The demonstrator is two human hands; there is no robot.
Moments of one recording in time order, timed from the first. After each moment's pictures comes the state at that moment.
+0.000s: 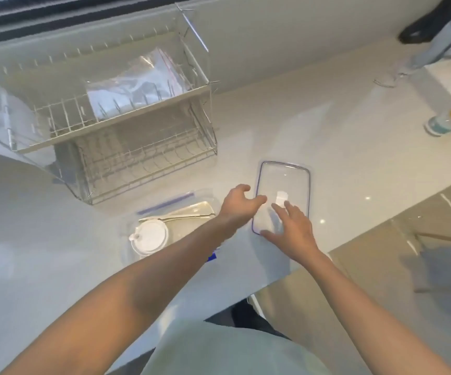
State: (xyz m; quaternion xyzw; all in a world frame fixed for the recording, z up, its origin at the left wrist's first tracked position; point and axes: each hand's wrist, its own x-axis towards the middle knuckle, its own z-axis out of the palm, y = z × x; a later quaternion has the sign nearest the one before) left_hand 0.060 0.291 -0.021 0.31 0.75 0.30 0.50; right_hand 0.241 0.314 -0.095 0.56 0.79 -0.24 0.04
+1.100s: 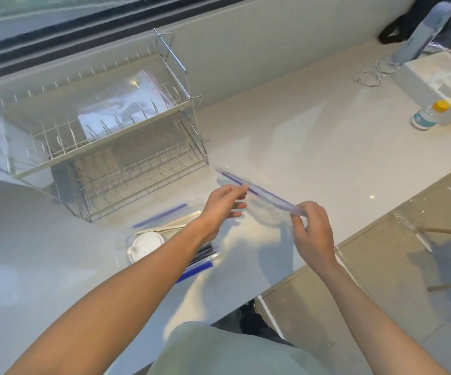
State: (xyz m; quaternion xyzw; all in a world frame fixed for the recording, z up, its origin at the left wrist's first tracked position) left_hand 0.043 0.292 -0.014 0.24 0.65 0.42 0.59; right_hand 0.276 0.303 -0.040 0.56 0.73 -0.27 -0.29
